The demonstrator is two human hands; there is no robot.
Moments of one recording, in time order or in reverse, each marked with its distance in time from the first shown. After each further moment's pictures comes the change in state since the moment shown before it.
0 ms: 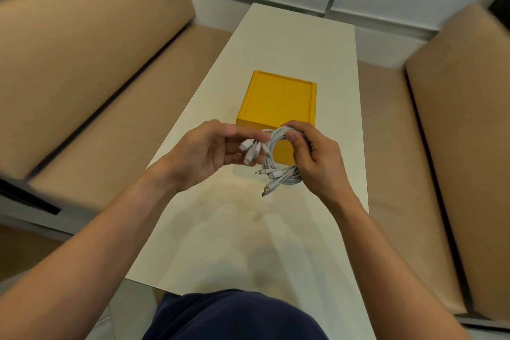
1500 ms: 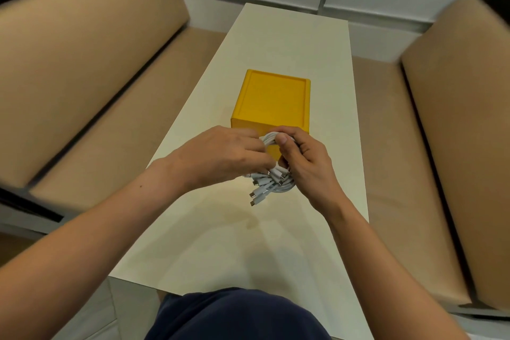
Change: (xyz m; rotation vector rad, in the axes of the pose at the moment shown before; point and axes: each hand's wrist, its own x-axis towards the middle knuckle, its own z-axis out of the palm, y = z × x) left_hand 0.019 0.000 0.009 1.752 -0.270 0.815; right_hand -0.015 -0.016 0.002 0.288 -0.087 0.209
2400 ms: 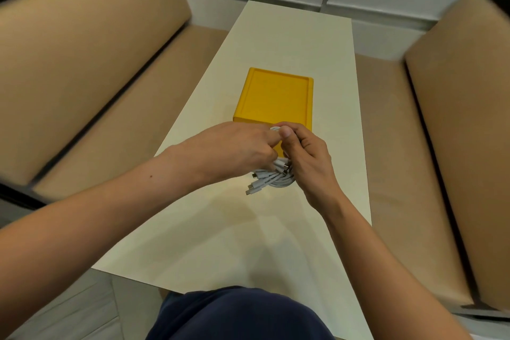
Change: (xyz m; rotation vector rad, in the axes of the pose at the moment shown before) left_hand 0.027 0.011 -0.017 0.078 -0.284 -0.127; right_hand 0.006 0.000 0.008 0.110 0.047 0.042
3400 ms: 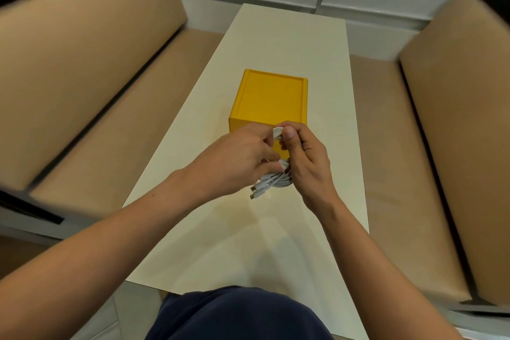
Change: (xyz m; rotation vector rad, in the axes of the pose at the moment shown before) left_hand 0.000 0.026 0.009 -0.502 0.196 -0.312; right_hand -0.008 0.004 -0.004 0.007 0.074 -0.075
